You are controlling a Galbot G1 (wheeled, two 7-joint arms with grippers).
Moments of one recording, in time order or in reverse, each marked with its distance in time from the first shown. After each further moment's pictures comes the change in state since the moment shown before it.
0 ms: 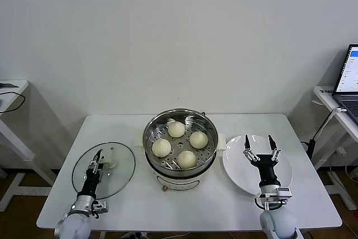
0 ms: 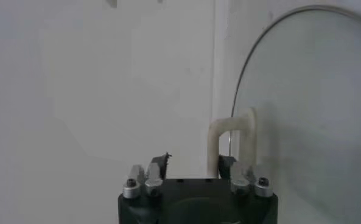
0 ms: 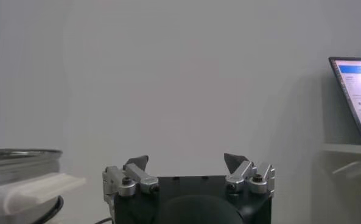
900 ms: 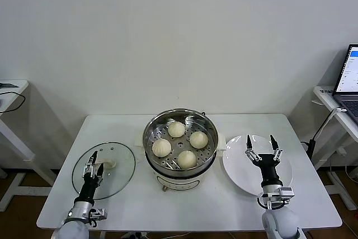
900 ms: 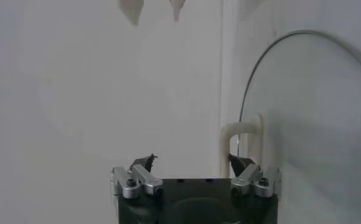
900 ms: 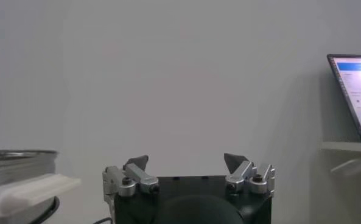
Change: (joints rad) left arm 0.076 0.003 -0.005 -0.095 -0.007 0.005 -0.024; right arm 0.000 -0.021 -0.001 -0.004 0.026 -0.002 -0.002
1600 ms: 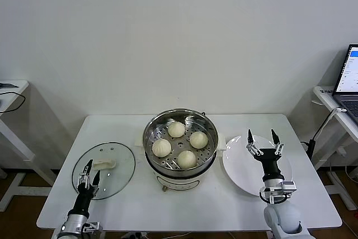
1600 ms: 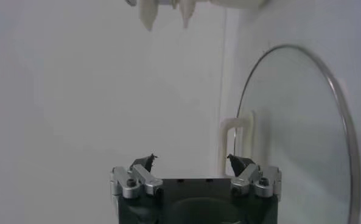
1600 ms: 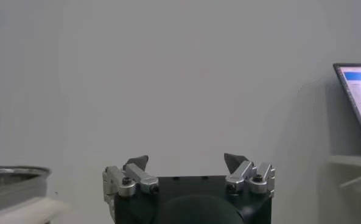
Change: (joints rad) left arm 0.127 0.006 -0.026 -0.100 -0.034 -0.007 -0.014; right arm 0.028 -0.034 -0.019 0.002 0.035 -0.009 0.011
